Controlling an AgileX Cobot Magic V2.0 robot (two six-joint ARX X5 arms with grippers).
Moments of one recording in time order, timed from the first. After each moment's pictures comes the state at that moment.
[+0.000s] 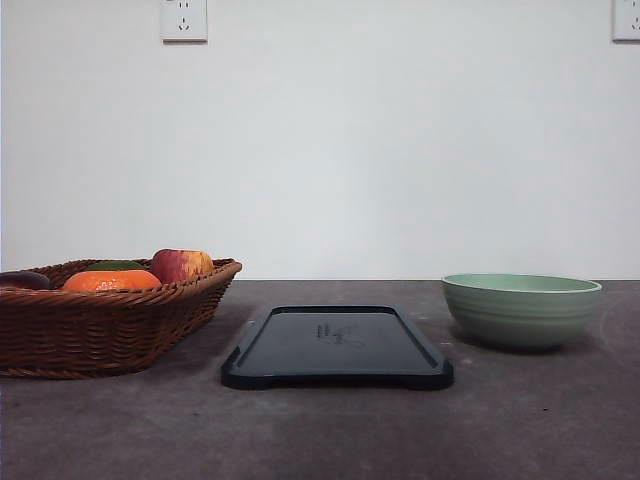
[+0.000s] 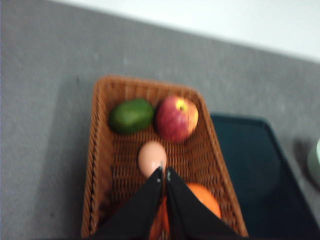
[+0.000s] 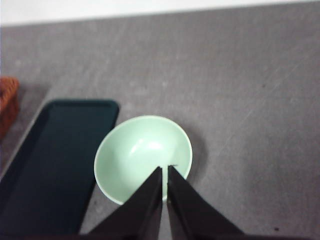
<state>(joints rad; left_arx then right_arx) -0.01 0.79 0.82 -0.52 0.25 -0.19 0.06 0.82 0.79 -0.47 -0.19 0.14</state>
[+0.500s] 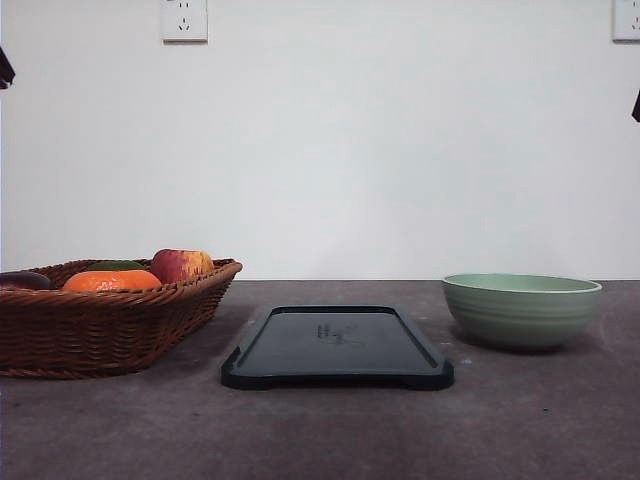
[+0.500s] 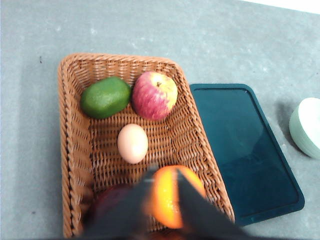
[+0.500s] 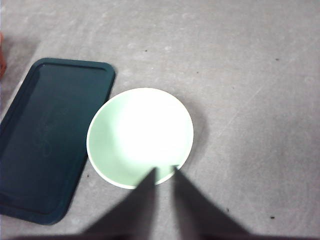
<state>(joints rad) -0.02 0.93 0.94 -0.62 0.34 -0.10 0.06 0.99 0.91 -0.59 -0.21 0.04</state>
